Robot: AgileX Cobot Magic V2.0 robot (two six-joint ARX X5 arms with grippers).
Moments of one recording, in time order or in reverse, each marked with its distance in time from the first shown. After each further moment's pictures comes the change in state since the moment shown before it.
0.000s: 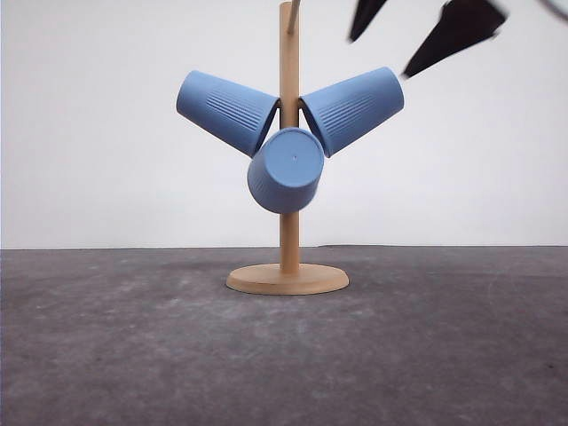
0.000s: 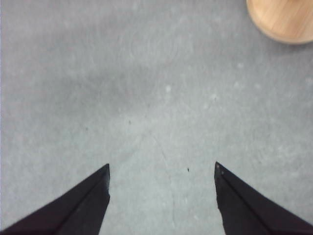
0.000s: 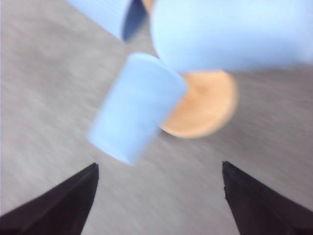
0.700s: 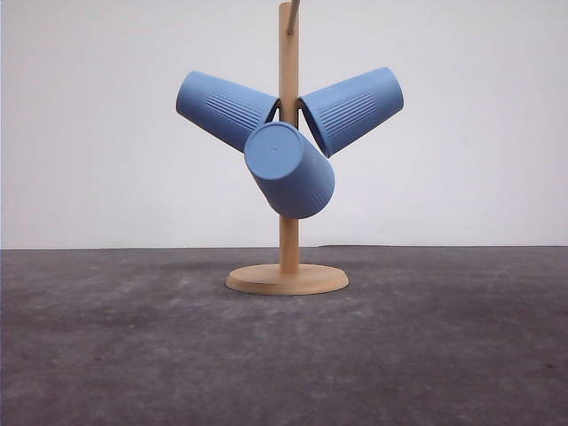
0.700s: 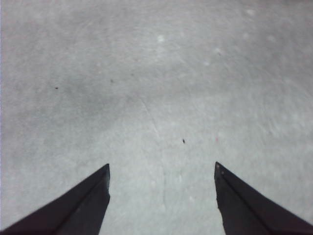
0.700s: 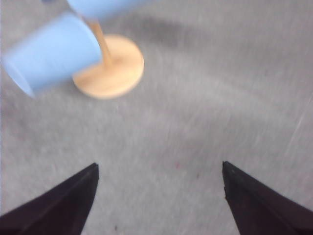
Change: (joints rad) left_arx 0.040 -0.182 -0.384 0.171 0.071 -0.019; right_arx -0.241 -0.479 -0.342 -0.070 0.060 -0.181
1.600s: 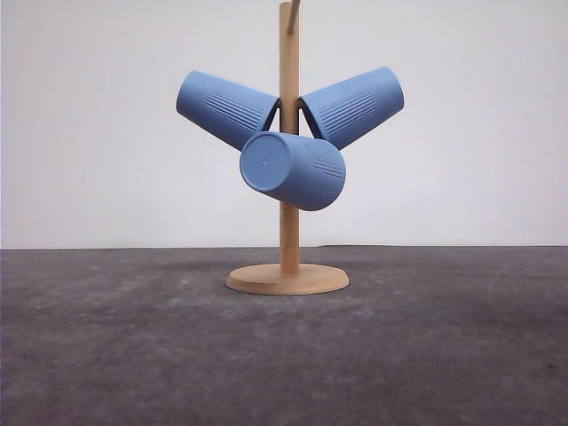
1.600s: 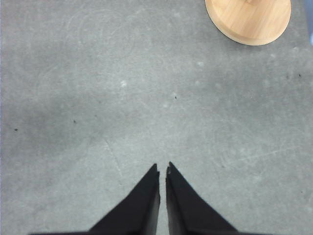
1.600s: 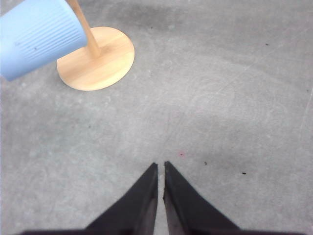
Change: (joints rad) left_arx 0.044 -0.036 -0.007 0.113 0.170 0.004; right_arx 0.000 -0.137 -0.236 0.163 0.022 0.130
